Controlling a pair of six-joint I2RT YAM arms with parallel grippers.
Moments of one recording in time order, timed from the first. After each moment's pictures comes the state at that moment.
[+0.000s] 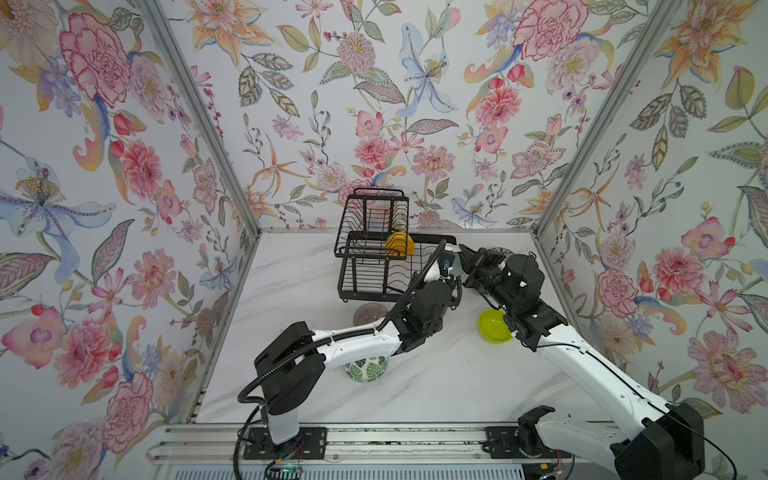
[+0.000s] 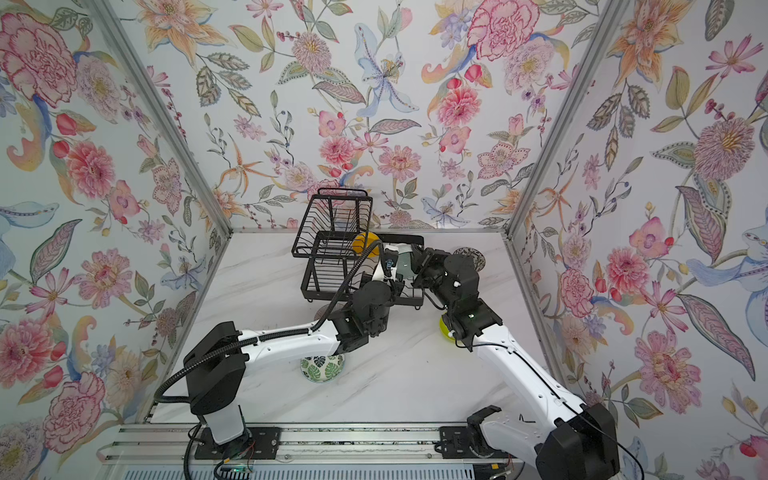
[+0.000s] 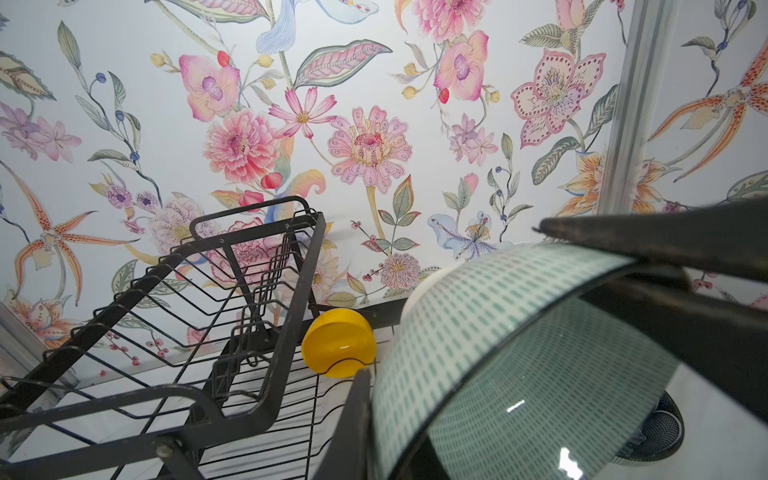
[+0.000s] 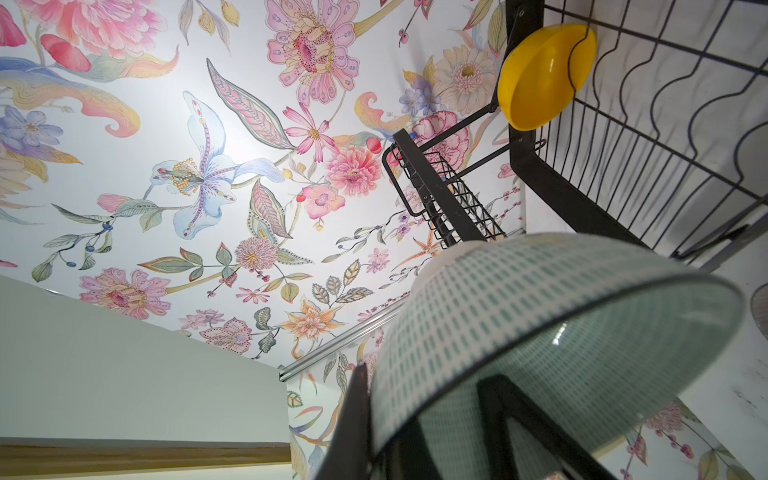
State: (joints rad) left arm -1.08 1.81 1.30 0.50 -0.91 0.16; right arm 0.46 1.14 0.90 0.16 0.01 2.10
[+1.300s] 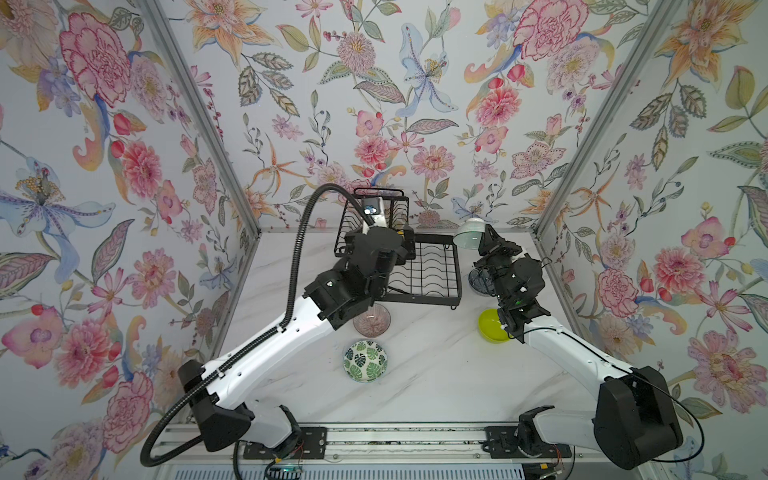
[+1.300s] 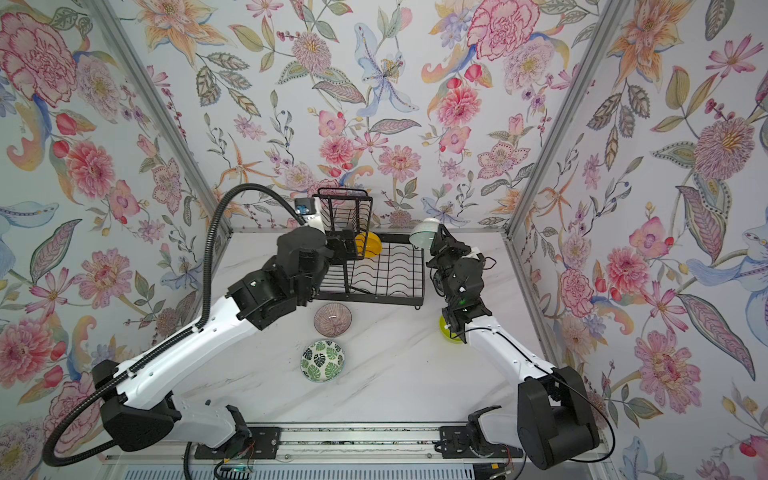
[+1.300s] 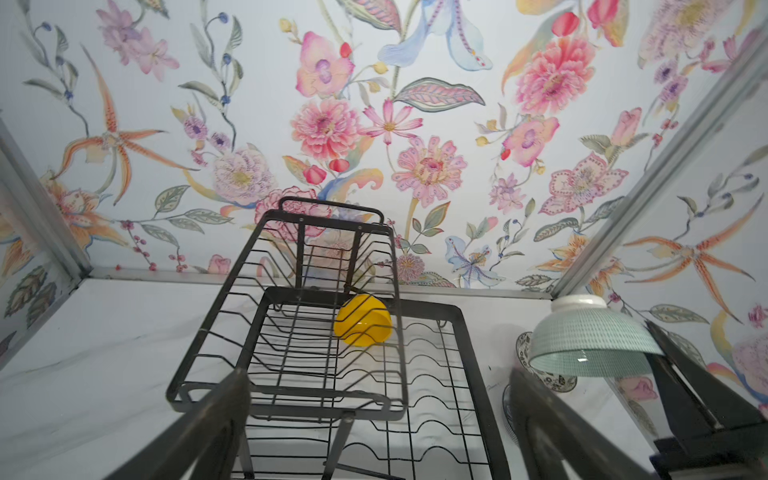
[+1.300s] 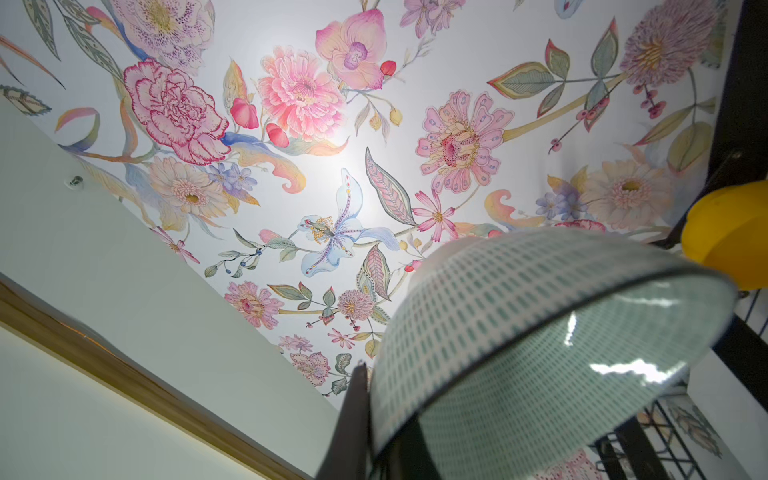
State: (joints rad) left arm -0.83 1.41 1.60 -0.46 -0.69 -0.42; right arm 0.35 1.32 0.80 0.72 0.21 1.97
